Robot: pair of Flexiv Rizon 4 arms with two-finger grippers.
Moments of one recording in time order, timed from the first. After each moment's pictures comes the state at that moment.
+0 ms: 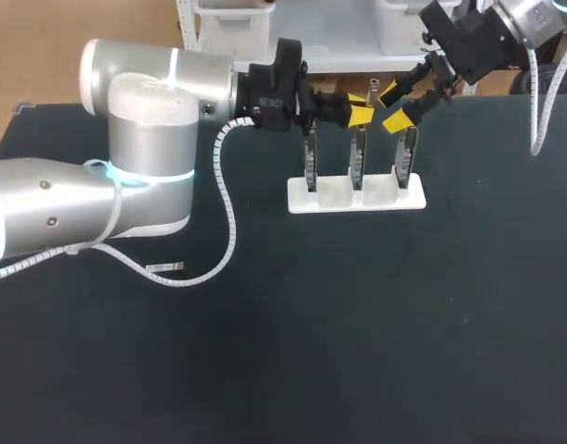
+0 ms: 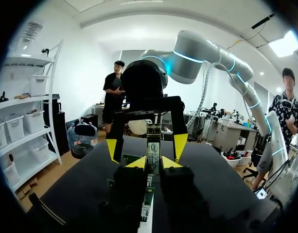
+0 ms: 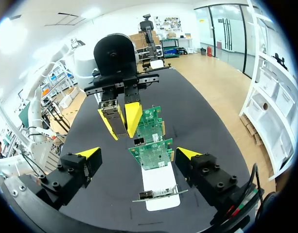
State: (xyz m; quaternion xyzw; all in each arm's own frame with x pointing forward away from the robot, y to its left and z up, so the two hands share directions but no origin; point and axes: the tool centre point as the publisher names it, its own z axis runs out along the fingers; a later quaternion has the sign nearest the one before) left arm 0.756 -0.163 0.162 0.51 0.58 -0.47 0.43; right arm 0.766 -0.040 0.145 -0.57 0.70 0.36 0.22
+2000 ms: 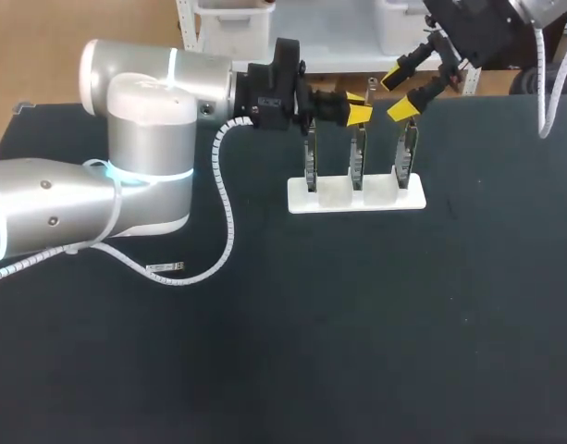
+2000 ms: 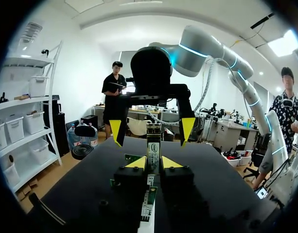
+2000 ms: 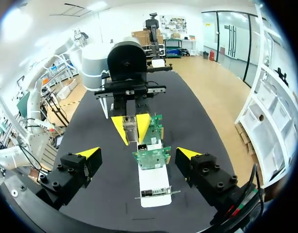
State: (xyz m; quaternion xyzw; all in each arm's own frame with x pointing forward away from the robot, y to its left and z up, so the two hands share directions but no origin) left arm 0.760 -0.161 0.161 0.51 0.58 -0.47 0.43; right arm 0.765 -0.041 0.171 -0.61 0.69 0.32 0.23
